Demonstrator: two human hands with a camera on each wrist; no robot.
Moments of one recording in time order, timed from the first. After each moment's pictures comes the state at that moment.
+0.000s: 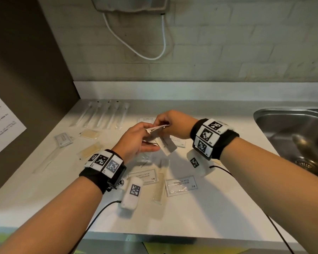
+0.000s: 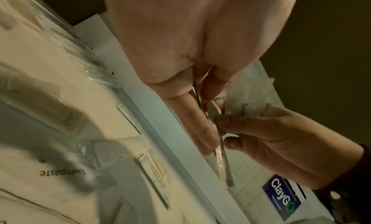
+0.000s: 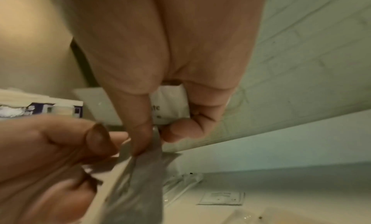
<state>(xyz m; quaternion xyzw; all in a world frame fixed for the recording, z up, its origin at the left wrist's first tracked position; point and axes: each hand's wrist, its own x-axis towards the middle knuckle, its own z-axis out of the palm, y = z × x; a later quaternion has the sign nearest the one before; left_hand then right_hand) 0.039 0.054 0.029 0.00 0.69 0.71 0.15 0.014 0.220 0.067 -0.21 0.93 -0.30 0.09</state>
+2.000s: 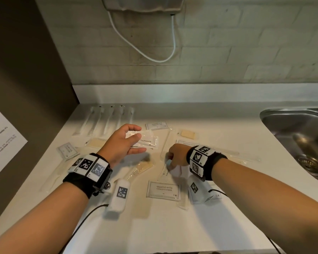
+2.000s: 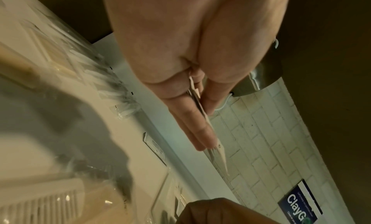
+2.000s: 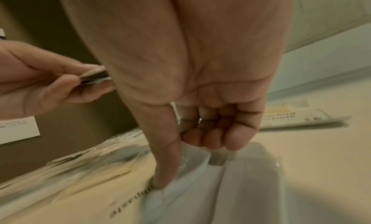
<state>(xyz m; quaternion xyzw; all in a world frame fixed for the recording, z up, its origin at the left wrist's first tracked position) -0.008 -0.041 0.021 0.01 0.74 0.66 0.16 -0.010 0.166 -0.014 -0.04 0.95 -0.15 0.27</state>
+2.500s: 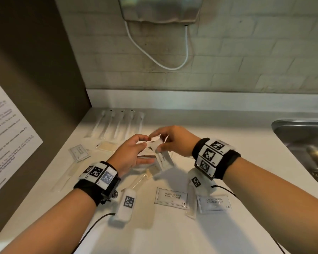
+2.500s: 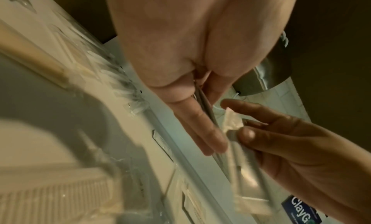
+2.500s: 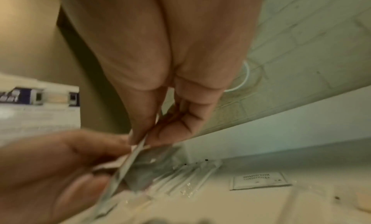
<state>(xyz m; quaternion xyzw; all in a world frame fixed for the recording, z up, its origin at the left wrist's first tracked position) -0.004 -0.045 0.012 -0.02 0.70 0.69 0.17 -0.014 0.137 0.053 -0.19 0.91 -0.35 0.08</state>
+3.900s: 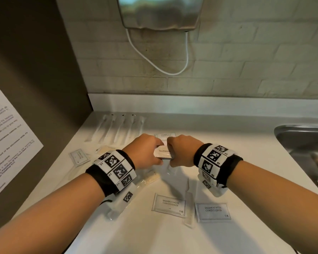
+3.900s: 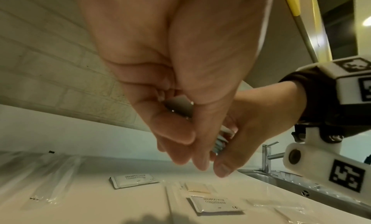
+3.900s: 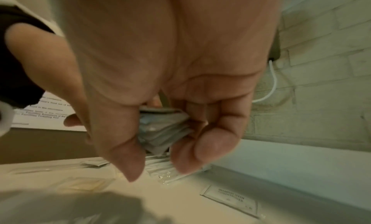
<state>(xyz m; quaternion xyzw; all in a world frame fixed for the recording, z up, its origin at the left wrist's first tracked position) -0.015 -0.010 0.055 0.22 0.95 0.19 0.07 -0.007 0.148 0.063 -0.16 0.98 -0.05 0.12</state>
